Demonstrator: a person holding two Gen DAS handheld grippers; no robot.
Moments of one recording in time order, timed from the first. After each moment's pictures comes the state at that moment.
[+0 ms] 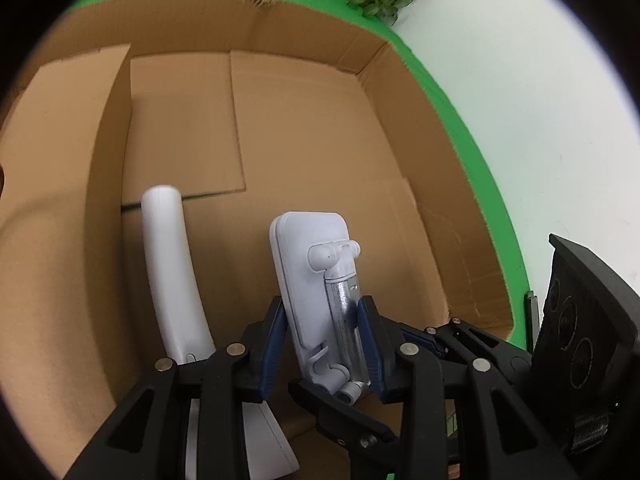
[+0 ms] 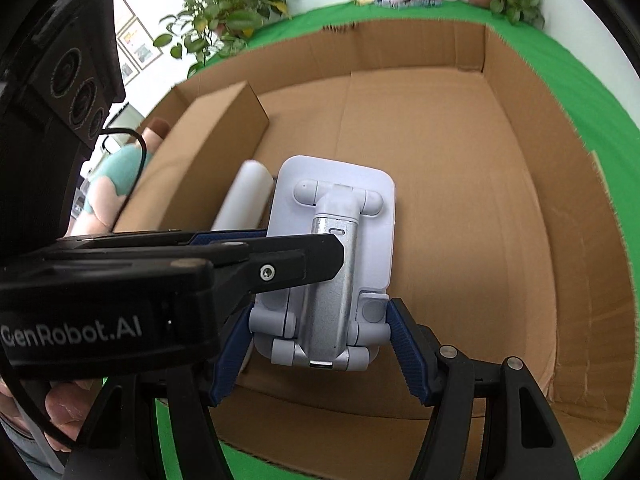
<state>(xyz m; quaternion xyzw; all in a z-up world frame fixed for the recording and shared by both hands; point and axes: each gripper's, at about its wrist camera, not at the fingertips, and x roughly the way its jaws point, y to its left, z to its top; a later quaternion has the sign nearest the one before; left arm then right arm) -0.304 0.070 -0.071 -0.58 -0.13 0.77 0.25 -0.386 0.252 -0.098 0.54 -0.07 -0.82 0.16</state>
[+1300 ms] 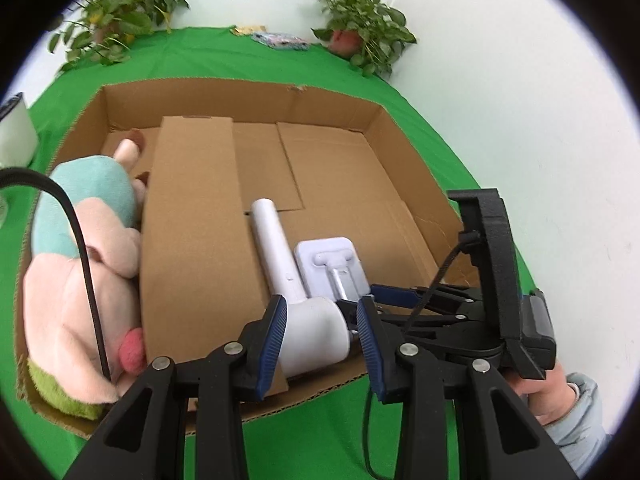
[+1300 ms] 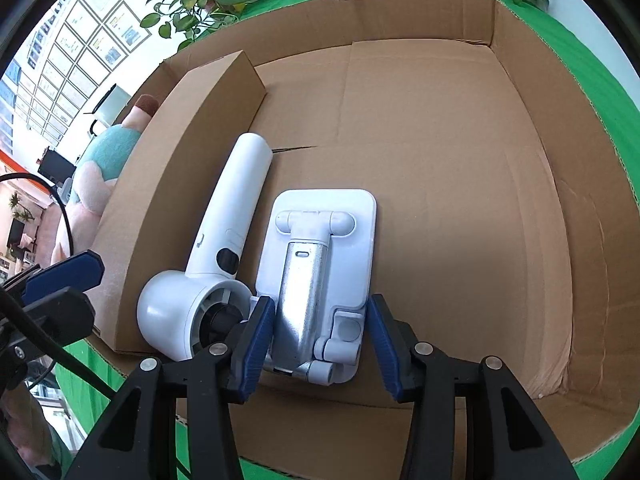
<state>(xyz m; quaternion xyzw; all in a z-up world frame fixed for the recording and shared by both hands) -0.224 0.013 -0.007 -0.48 -0.10 0.85 0.21 -0.370 0.234 -0.092 0.57 -0.07 -0.80 0.15</state>
